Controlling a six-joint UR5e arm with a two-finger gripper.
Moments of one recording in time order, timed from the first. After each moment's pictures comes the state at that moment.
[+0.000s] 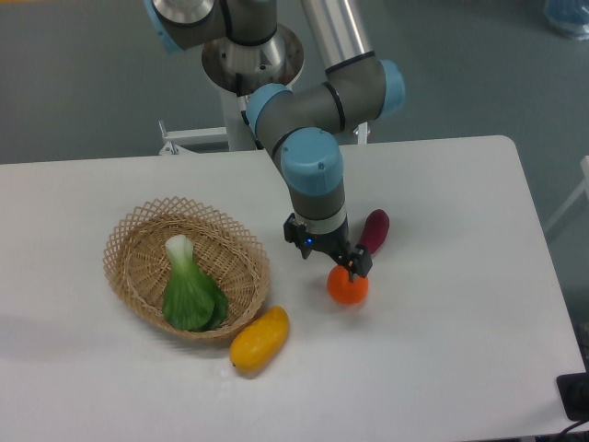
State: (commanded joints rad) arm 2.42 -1.89 -1.83 -0.82 1.66 1.01
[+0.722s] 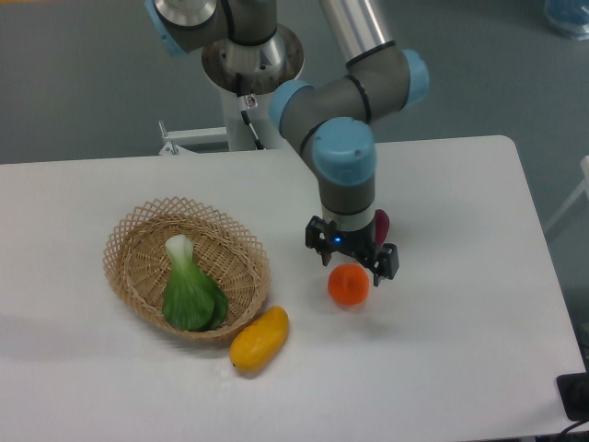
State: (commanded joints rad) arm 2.52 -1.90 -1.76 -0.84 1.53 1.02
